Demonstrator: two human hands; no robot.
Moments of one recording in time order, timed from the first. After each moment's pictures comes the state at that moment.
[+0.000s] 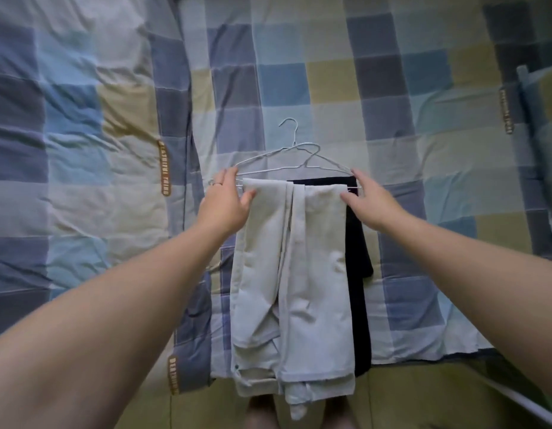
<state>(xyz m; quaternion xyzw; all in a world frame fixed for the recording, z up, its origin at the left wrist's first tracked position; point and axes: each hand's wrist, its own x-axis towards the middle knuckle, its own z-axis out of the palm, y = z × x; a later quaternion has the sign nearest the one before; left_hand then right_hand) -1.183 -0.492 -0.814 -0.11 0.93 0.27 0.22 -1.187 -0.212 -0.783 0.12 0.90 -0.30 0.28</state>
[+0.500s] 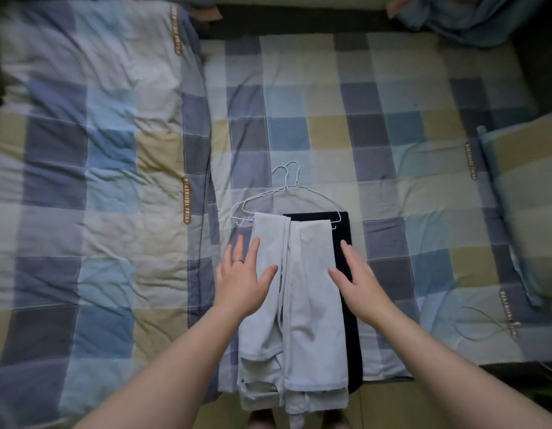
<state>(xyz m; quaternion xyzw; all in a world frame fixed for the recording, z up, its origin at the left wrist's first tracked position) -1.087 -0.496 -0.724 -0.08 0.93 0.23 0.29 -1.080 -0.252 -0.701 0.13 0.87 -0.37 0.29</state>
